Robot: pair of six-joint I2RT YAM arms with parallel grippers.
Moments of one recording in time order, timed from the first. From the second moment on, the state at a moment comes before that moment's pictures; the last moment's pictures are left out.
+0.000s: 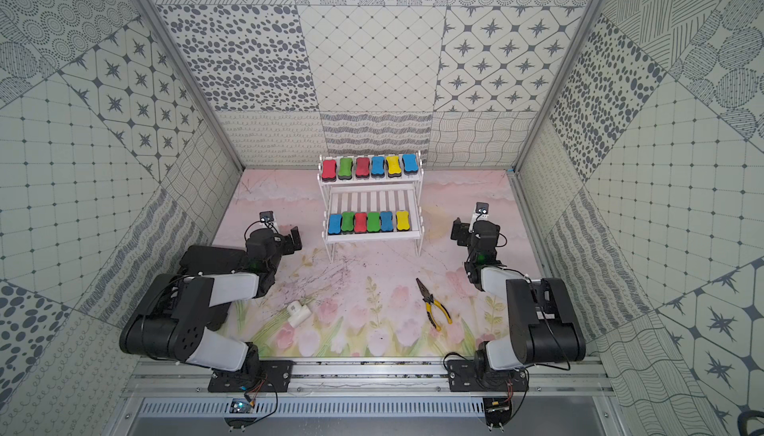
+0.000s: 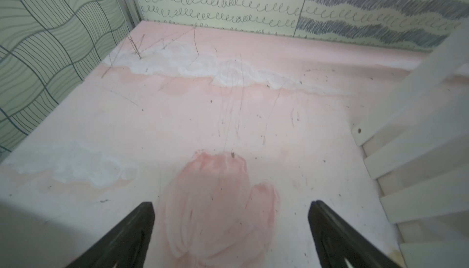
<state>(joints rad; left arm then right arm) -0.07 1.50 0.50 0.60 -0.24 -0.12 0.06 1.44 0.52 0.57 0.20 0.07</state>
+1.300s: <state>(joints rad) 0.03 1.19 0.89 -0.11 0.09 -0.87 0.10 1.23 0.82 -0.14 -0.09 0.58</state>
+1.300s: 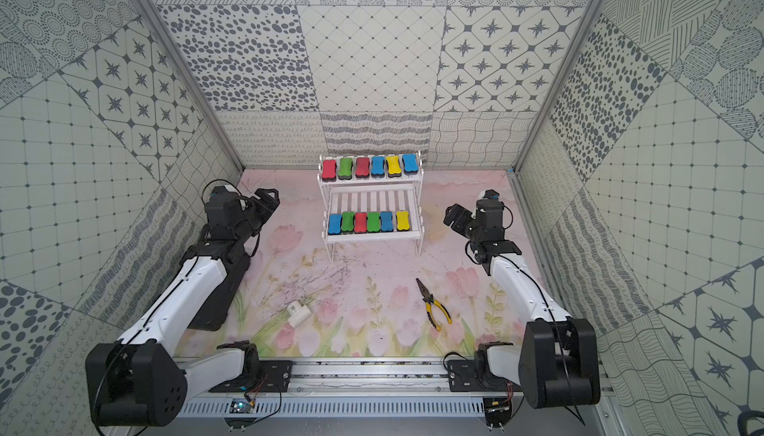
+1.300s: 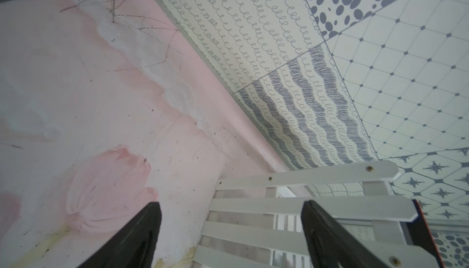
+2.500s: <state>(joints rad) -0.28 1.13 0.98 -0.39 0.27 -0.76 0.30 1.49 1.18 -0.52 0.00 0.44</state>
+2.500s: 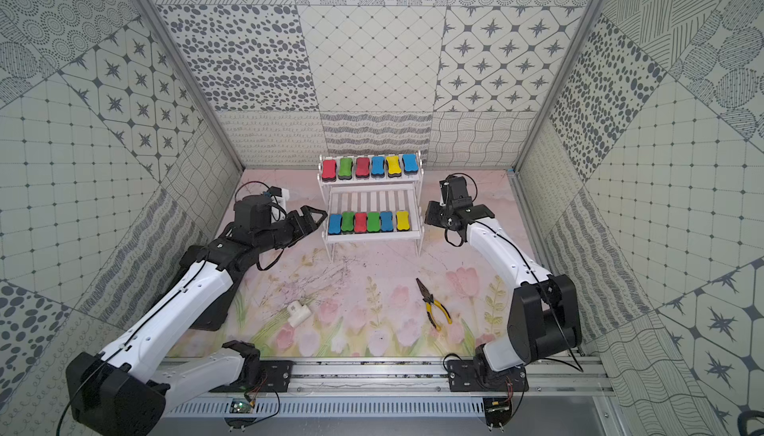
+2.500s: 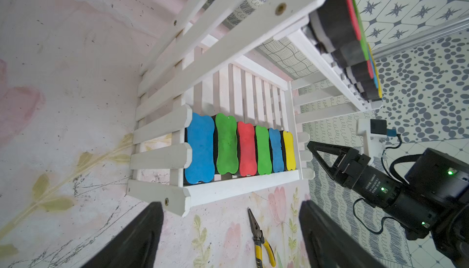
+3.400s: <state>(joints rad) -0.28 1.11 1.03 -0.44 0.33 -0.72 0.37 1.43 1.67 -0.72 0.02 0.36</state>
